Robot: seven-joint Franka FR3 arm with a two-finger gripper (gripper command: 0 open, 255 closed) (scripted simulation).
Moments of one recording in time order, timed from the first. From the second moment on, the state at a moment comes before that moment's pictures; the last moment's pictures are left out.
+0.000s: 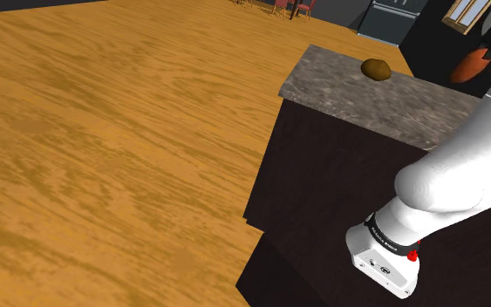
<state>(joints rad) -0.58 0.18 -0.82 -1.27 0.00 1.37 -1.84</state>
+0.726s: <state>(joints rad) -0.73 0.29 -0.86 -1.25 0.08 1.43 -2.01</state>
